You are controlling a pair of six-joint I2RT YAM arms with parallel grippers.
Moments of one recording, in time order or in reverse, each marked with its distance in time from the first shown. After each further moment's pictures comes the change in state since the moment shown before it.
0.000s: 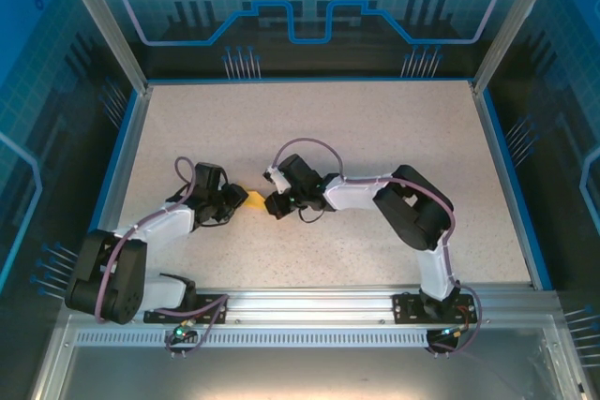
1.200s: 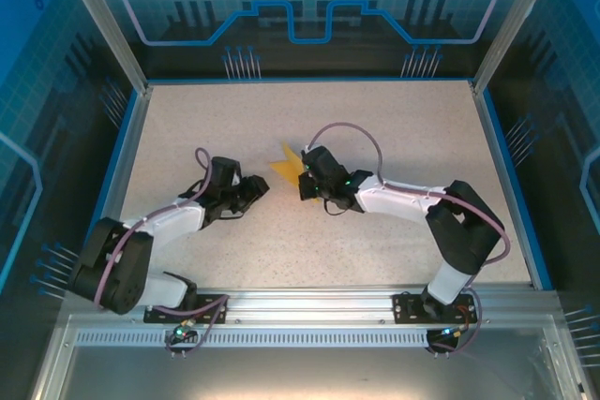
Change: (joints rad) left arm -0.124 0.084 0.048 0.163 0.081 0.042; right arm -0.030 -0.321 -0.156 -0.138 0.516 0.091
